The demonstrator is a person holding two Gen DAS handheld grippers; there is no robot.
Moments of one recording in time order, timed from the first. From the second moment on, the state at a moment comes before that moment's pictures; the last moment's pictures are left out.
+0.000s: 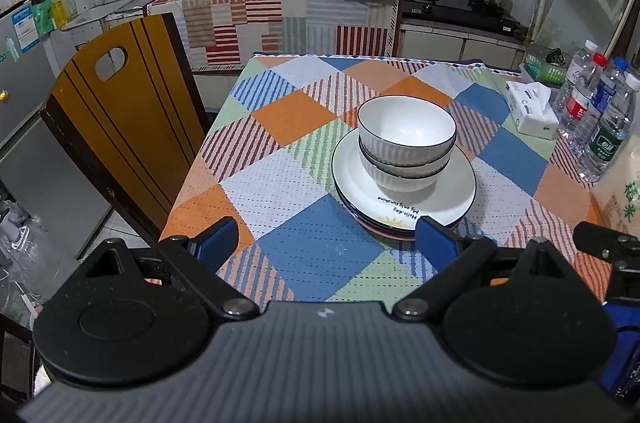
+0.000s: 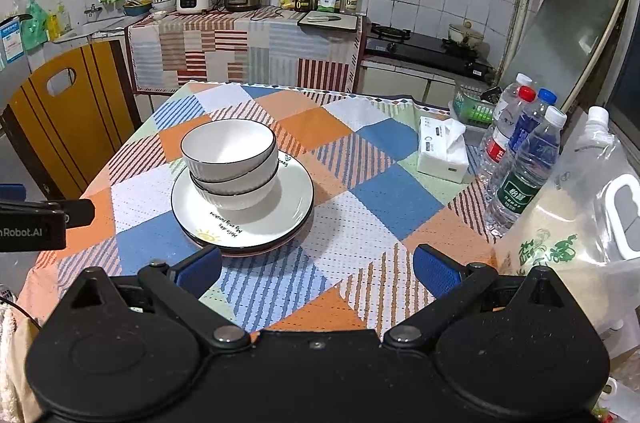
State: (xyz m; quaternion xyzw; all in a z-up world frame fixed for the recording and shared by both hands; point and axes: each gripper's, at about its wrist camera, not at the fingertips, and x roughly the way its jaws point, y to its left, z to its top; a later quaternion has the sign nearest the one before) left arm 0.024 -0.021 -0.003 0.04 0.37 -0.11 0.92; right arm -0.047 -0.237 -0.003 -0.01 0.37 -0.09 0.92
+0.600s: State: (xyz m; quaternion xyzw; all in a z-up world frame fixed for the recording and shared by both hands) left arm 0.019 -0.024 0.000 0.05 0.37 -0.12 0.92; right arm -0.044 -0.236 -0.012 -0.01 0.38 -0.10 0.92
